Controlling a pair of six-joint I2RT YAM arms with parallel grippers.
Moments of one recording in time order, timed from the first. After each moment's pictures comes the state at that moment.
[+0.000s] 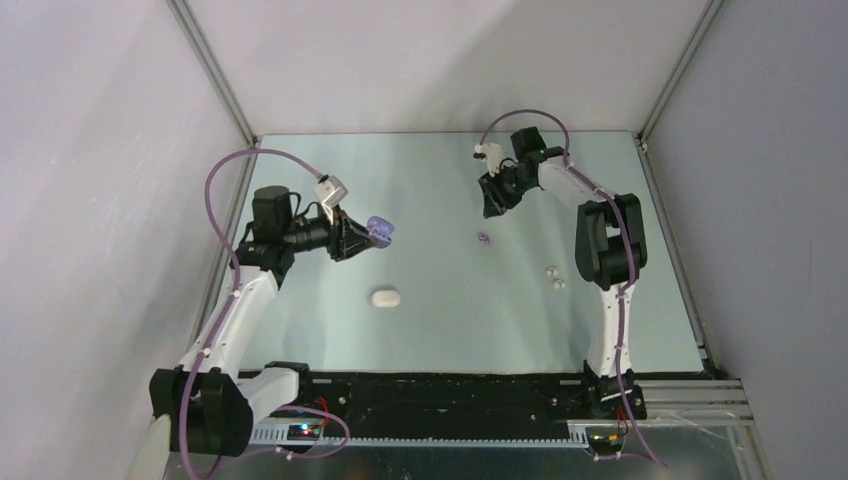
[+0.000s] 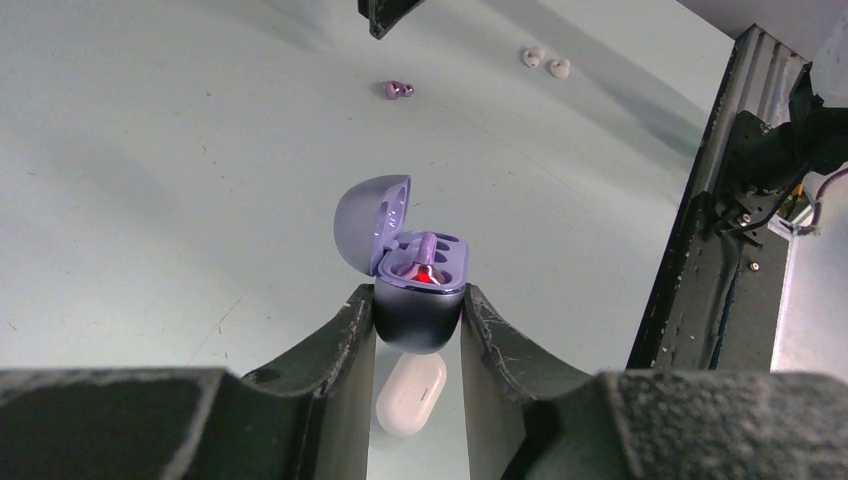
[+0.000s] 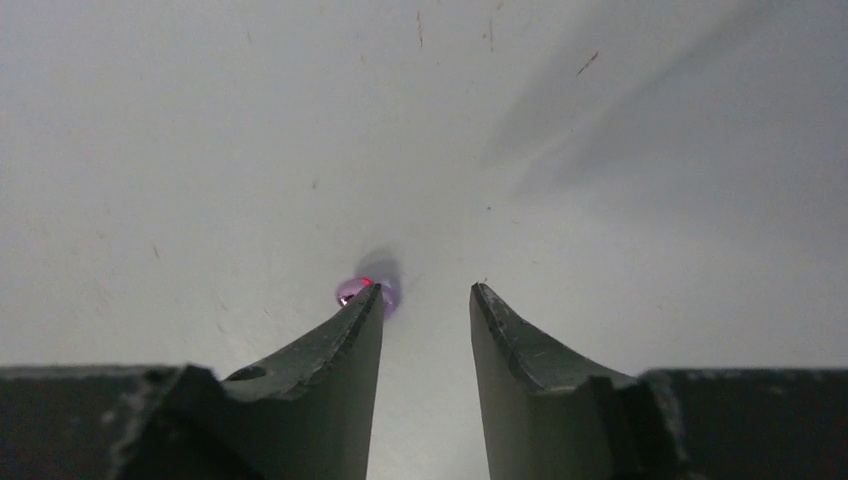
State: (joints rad) left arm -0.06 1.09 0.83 -0.28 0.97 0.19; right arm 0.27 2.12 1.70 -0.64 -0.50 -0.37
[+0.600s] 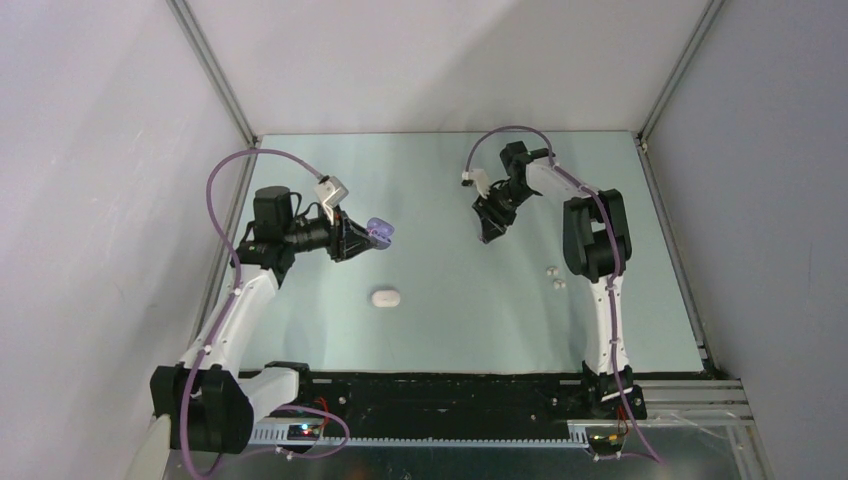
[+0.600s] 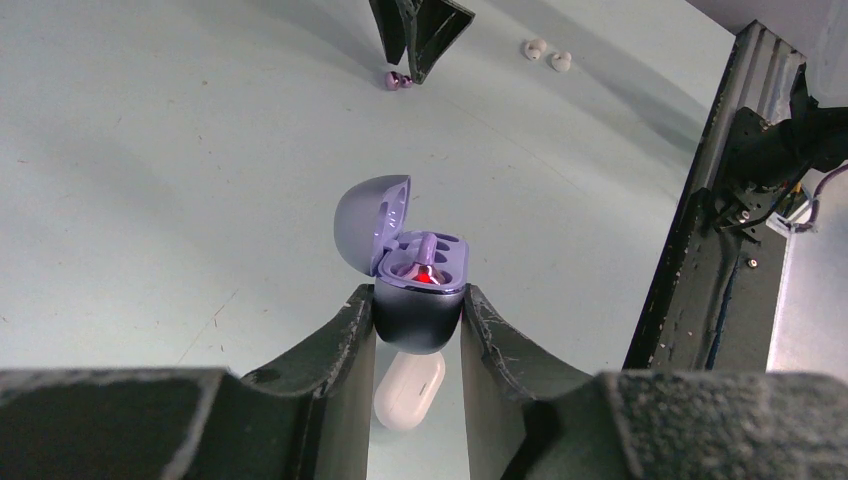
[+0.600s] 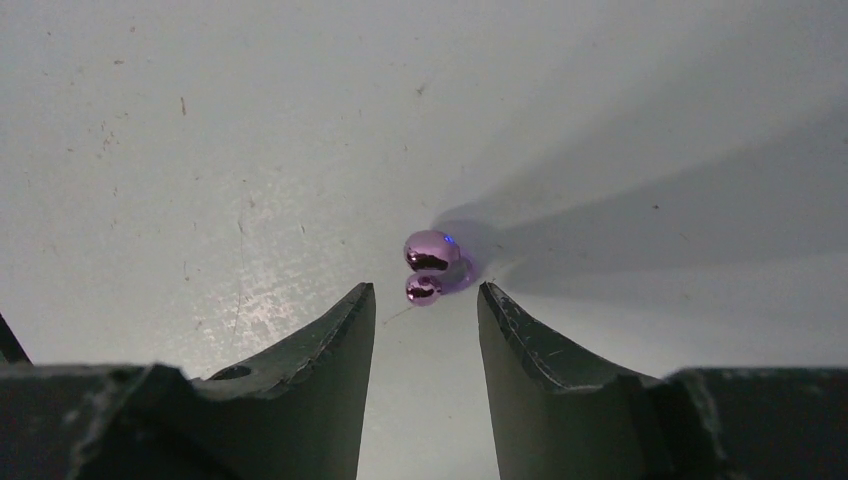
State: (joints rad) left arm -0.06 1.10 0.83 -0.30 0.97 0.20; right arm 0.28 2.27 1.85 -0.98 -0.62 -0.77
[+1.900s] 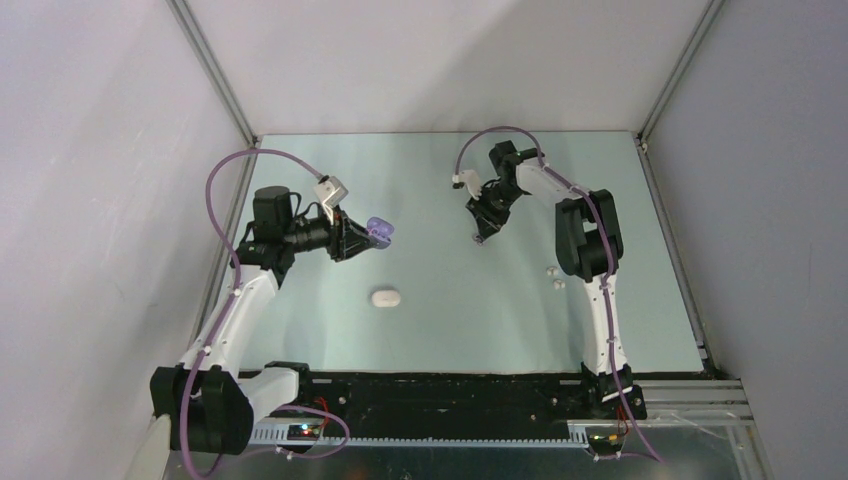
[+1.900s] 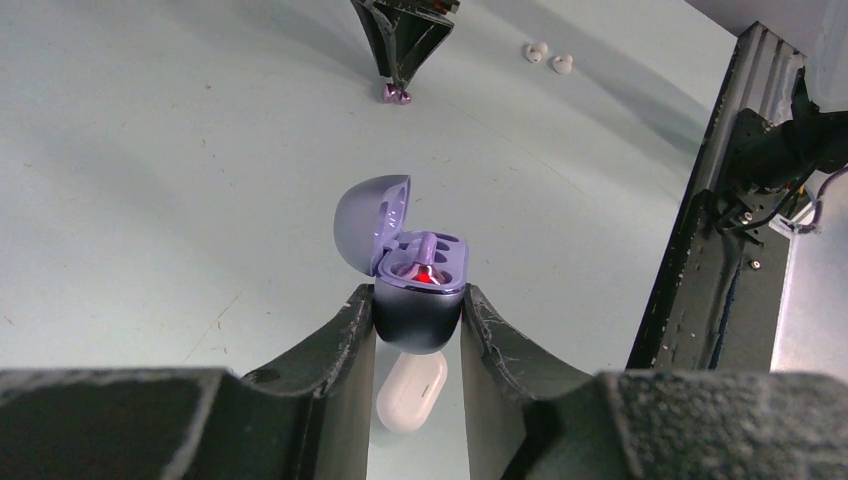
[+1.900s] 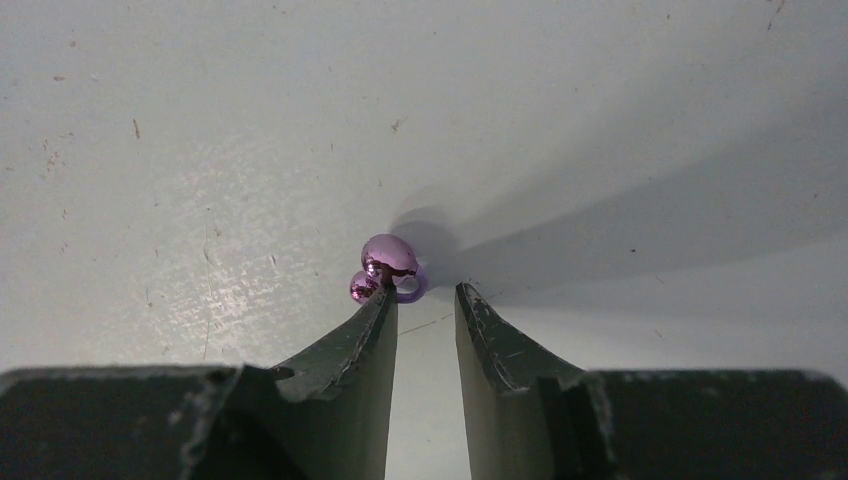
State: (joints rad) left arm -0.06 1.10 0.83 -0.29 0.97 0.20; right arm 0.34 2.32 1.91 -0.98 -0.53 -0.76
